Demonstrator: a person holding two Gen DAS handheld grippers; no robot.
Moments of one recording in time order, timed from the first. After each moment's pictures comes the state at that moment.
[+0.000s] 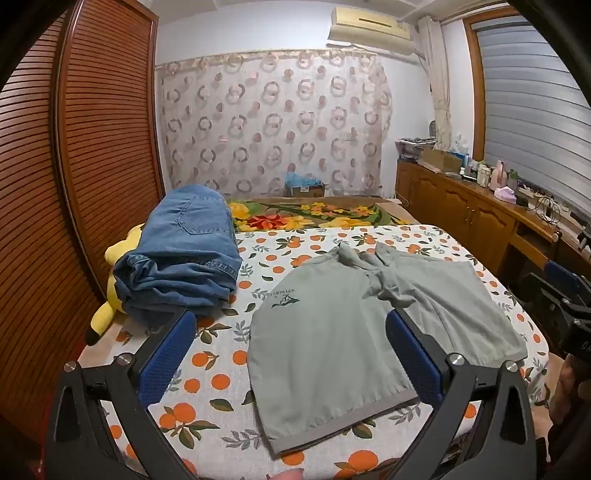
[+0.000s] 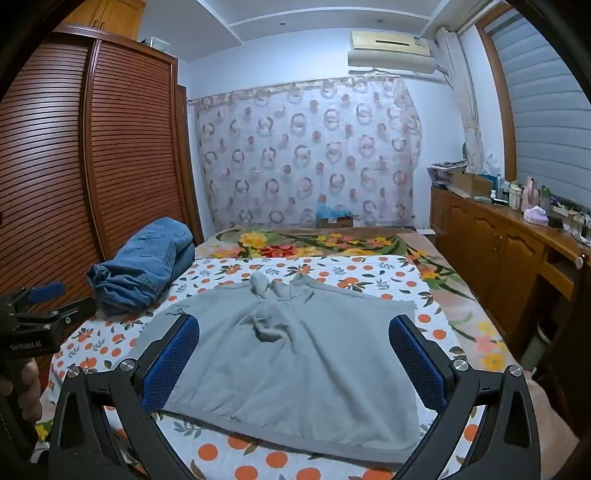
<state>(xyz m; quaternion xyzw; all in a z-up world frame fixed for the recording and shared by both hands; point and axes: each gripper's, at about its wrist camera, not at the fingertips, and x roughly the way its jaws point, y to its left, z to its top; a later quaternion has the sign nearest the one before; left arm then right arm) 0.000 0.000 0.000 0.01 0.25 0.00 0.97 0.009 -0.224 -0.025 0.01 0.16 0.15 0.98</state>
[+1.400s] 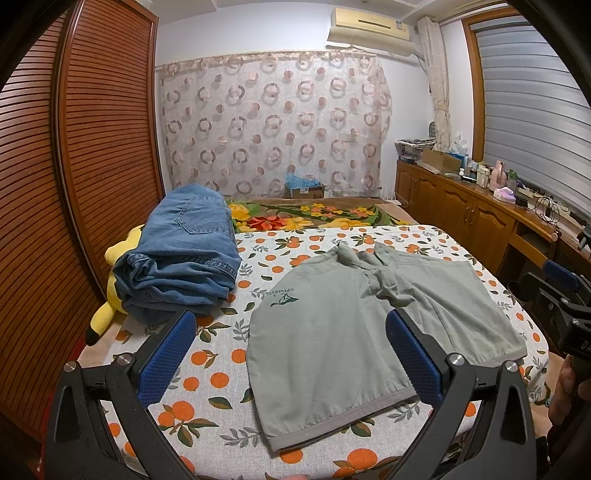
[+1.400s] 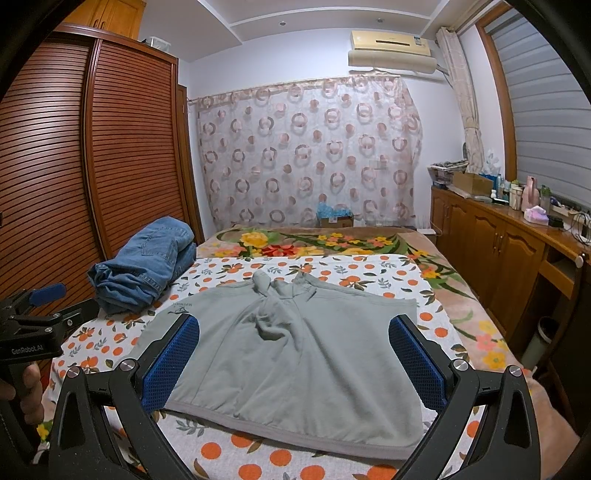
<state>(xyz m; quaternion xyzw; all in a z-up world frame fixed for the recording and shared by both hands) -0.001 -0.001 0.000 0.01 0.25 0.00 0.97 0.009 -0.224 -0.027 0.01 0.17 0.15 0.98</state>
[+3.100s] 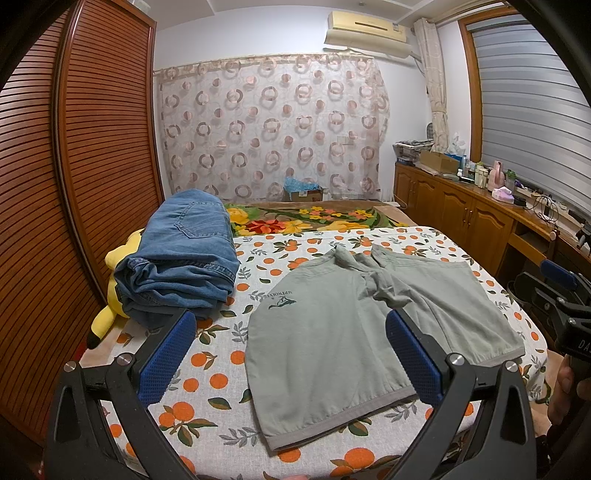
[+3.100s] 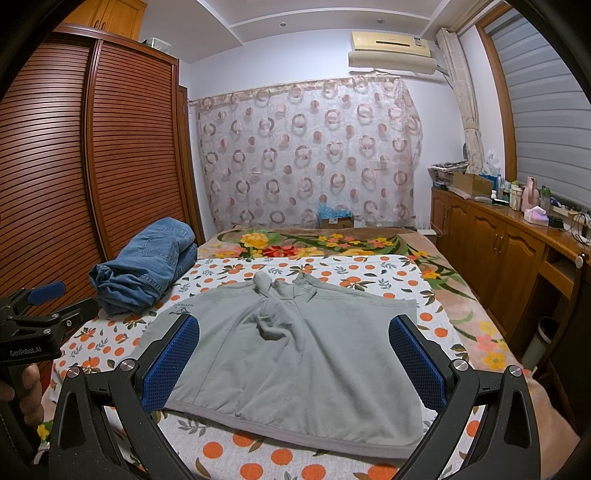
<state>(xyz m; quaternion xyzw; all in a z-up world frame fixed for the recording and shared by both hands) -0.002 0.000 -0.003 0.01 0.24 0.00 0.97 0.008 -0.224 -0.027 0.01 0.17 0.15 0.98</state>
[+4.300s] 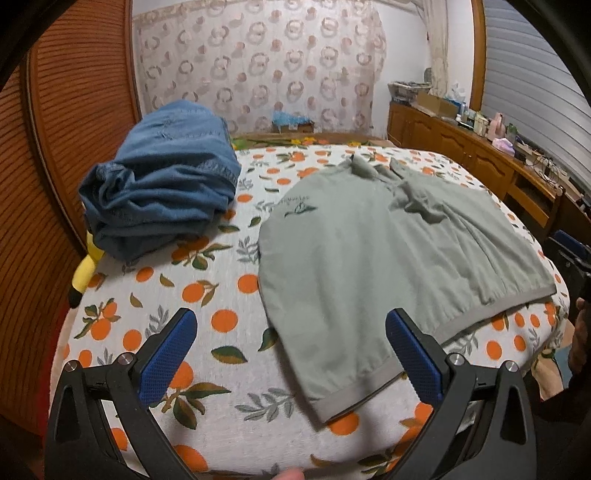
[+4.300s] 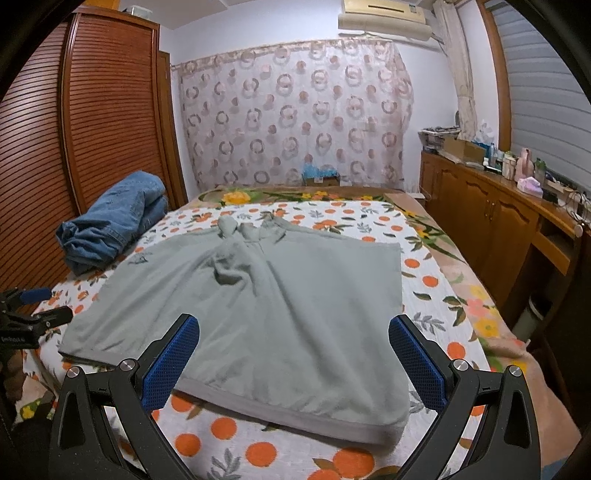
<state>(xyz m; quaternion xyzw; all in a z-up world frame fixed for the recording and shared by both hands) 0.031 0.035 -0.070 0.01 0.37 -0.04 0.93 0.027 -0.231 -0.051 0.00 0.24 0.12 0.96</state>
